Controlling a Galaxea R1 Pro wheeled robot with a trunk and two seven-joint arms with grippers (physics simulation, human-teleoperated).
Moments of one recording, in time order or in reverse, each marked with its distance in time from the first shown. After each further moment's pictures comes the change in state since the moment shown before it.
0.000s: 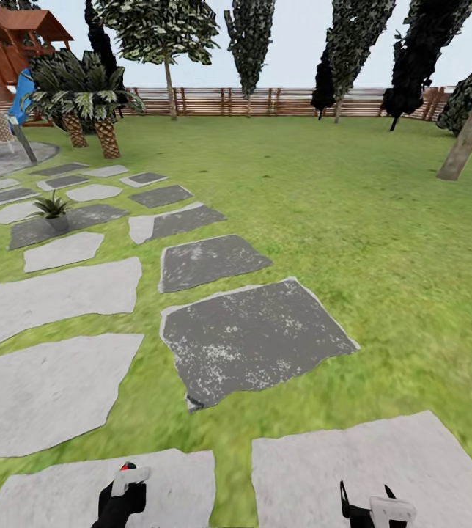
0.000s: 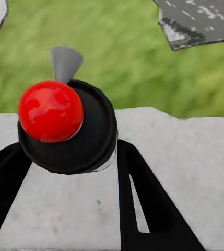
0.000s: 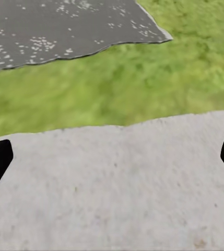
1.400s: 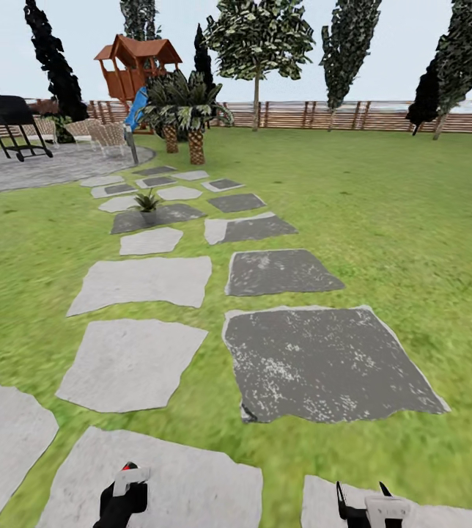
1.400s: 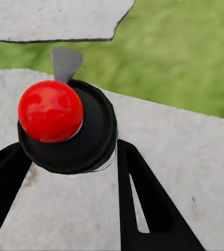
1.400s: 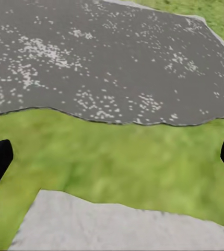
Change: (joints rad) left arm 0.000 -0.005 0.000 -0.001 0.000 0.001 0.000; right arm 0.000 0.001 0.000 0.002 0.070 -0.002 0.000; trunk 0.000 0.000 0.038
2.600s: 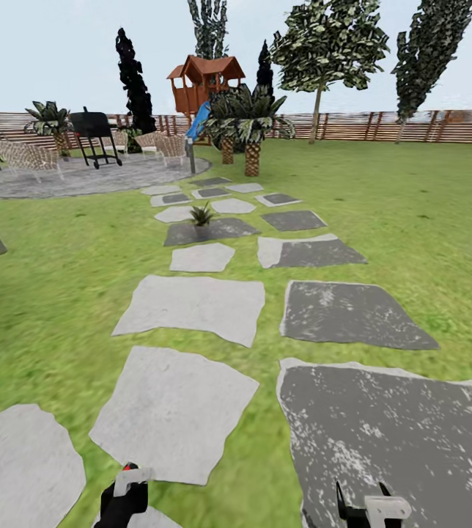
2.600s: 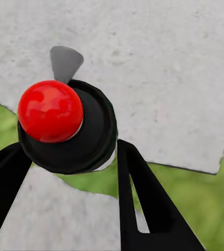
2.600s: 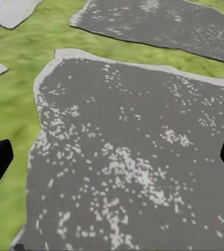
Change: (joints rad) left arm 0.000 -0.002 0.000 0.001 0.000 0.000 0.000; right arm 0.000 0.001 0.000 -0.002 0.000 0.001 0.000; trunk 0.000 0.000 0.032
